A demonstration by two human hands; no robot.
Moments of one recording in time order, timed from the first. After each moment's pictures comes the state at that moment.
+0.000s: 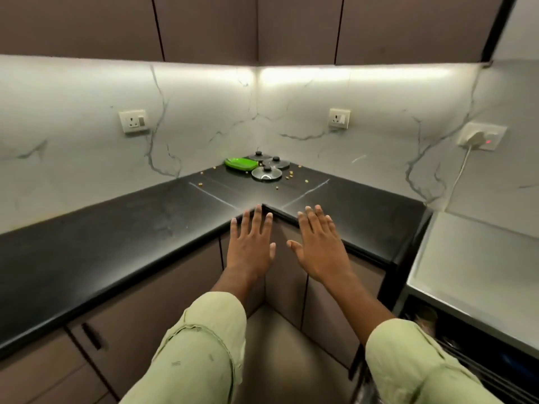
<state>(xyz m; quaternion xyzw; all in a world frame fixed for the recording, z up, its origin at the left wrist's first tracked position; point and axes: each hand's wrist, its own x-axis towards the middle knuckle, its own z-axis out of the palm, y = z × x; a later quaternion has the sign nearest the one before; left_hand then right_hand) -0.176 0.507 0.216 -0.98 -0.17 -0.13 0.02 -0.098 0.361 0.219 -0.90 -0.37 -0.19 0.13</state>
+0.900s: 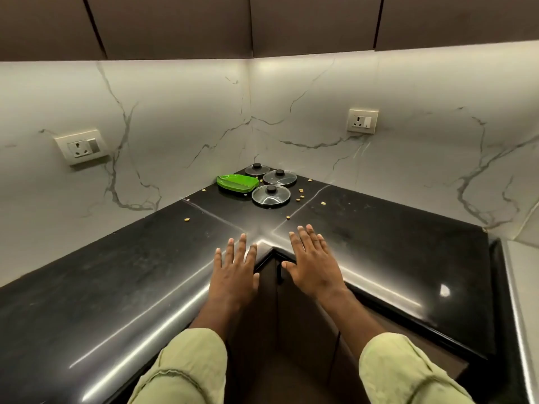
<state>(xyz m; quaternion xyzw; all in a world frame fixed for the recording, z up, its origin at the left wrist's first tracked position) 0.041 0.738 0.187 -0.98 -0.17 -0.05 0.02 0.139 0.578 0.189 -0.91 -0.36 -0.11 0.14</state>
